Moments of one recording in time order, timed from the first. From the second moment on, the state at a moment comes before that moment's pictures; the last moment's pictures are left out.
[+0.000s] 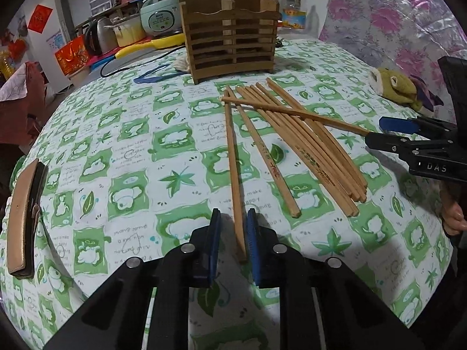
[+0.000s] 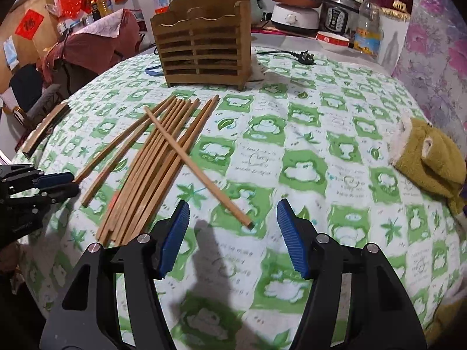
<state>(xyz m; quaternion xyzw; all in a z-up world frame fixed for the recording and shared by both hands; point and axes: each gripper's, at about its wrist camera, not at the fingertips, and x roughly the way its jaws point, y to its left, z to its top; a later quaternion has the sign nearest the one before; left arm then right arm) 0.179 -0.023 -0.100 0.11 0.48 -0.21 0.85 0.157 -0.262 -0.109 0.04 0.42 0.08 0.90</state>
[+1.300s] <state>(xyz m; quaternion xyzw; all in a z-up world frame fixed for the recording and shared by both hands) 0.236 -0.033 0.077 0.08 0.36 -0.20 0.91 0.141 -0.289 0.066 0.07 0.25 0.07 0.96</state>
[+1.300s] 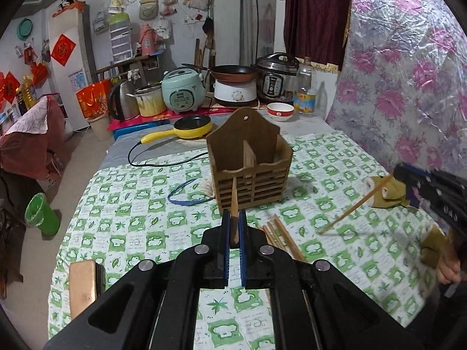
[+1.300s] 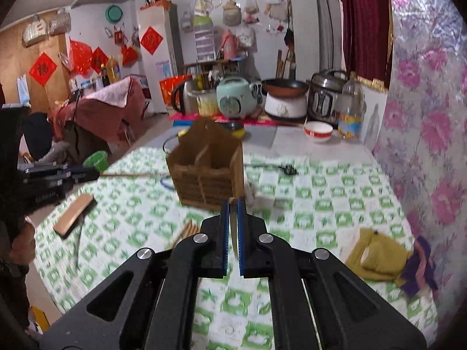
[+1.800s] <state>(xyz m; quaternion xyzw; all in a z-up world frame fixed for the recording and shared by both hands) 0.281 -0.059 0.164 0.07 0.29 -0.18 0.94 0.199 -0.277 0.156 0.09 0.18 0.08 0.98</state>
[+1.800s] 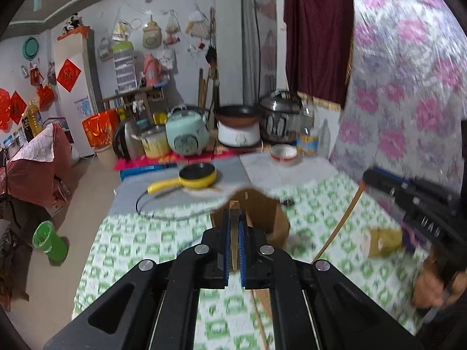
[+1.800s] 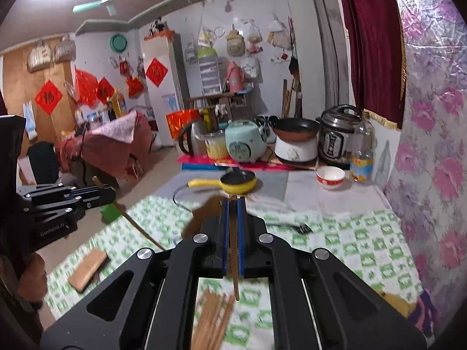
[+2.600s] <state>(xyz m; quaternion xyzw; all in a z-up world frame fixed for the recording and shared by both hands) 0.374 -0.041 0.110 0.01 0.31 -0.15 0.94 0.291 -0.256 0.141 0.09 0.18 0.07 0.98</state>
